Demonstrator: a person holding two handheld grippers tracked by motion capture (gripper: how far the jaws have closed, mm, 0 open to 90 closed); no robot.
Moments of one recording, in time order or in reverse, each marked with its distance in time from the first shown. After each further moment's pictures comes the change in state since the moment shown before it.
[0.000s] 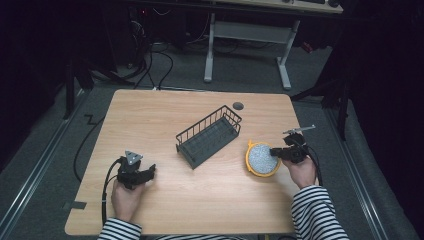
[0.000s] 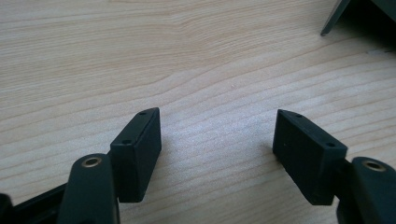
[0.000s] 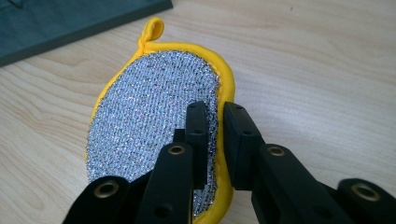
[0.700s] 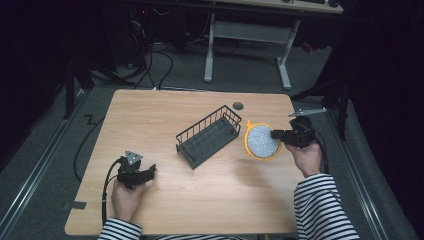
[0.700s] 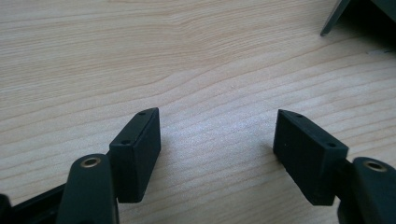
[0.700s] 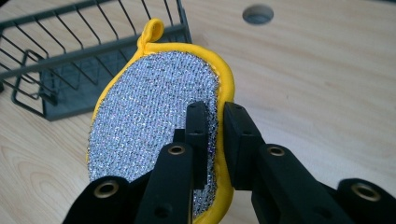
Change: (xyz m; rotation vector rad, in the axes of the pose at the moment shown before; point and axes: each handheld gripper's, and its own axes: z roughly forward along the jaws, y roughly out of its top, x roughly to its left) left arm 0.000 0.000 0.000 0.000 0.001 0.000; right arm 0.014 0.044 -0.049 -0.146 0.047 -0.071
